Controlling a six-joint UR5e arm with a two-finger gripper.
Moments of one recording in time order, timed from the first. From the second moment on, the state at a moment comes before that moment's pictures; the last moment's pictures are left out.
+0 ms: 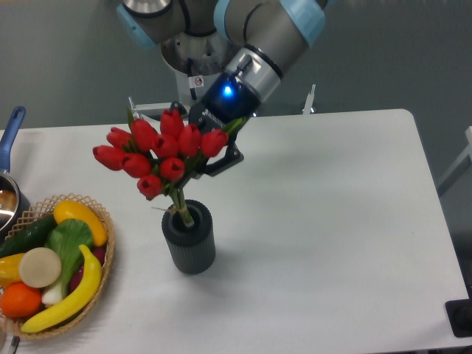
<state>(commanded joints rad) 2.61 -1.56 -1.88 -0.77 0.45 0.96</state>
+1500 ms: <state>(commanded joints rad) 2.89 -1.69 -1.67 -0.77 0.40 0.89</state>
